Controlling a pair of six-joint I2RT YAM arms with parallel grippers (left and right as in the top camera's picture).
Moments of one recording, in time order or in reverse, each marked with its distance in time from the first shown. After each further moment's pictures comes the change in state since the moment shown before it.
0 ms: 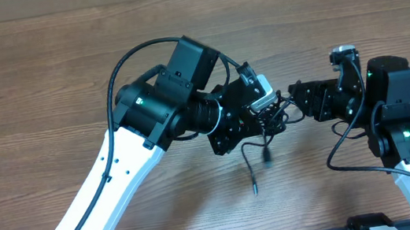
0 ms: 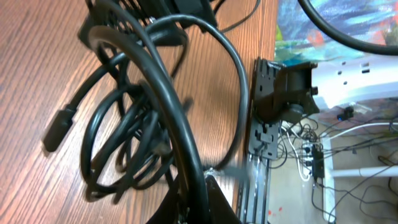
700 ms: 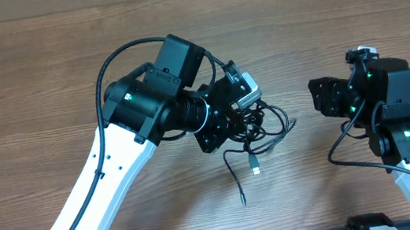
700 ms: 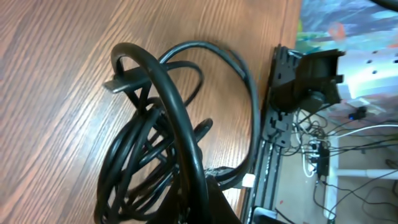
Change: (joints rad) left arm 0.059 0.000 0.000 -0.064 -0.054 0.022; right arm -0.006 0.000 0.000 -0.045 0.230 0.050
